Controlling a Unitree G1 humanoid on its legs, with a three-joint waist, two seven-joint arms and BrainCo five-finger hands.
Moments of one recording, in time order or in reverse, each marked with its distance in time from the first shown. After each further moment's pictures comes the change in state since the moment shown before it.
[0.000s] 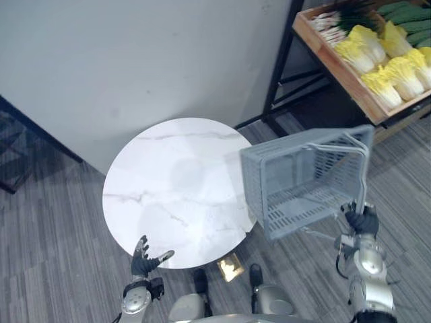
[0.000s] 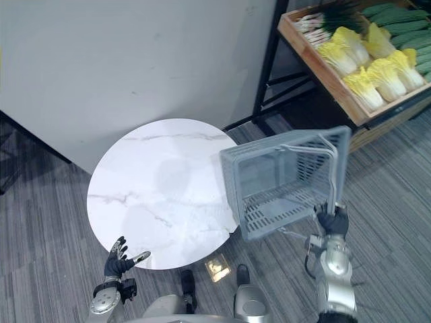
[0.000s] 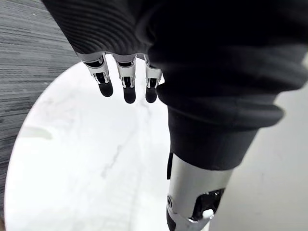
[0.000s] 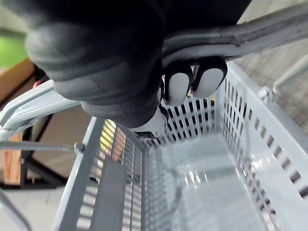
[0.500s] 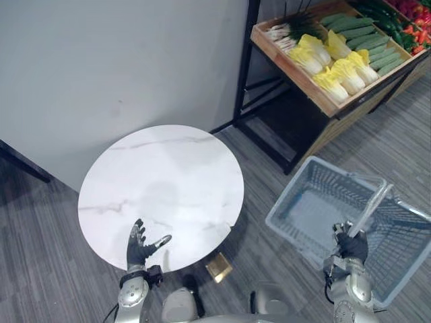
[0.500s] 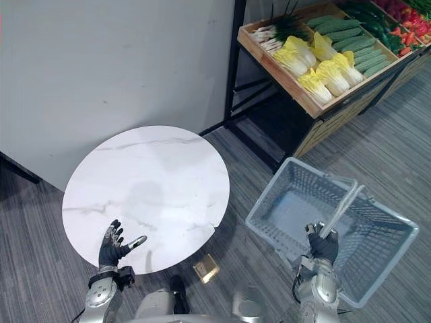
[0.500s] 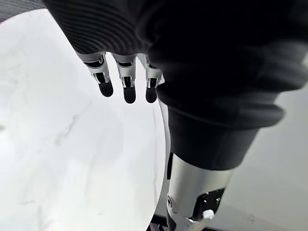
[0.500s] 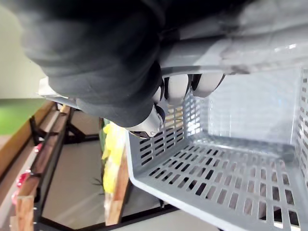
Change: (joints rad) left arm 0.011 -0.056 0.022 -0.165 -0.009 -0.004 0.008; right arm 0.077 0.048 0.024 0.038 -0.070 -0.031 -0.025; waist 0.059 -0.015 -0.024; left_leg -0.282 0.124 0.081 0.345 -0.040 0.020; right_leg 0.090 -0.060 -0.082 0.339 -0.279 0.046
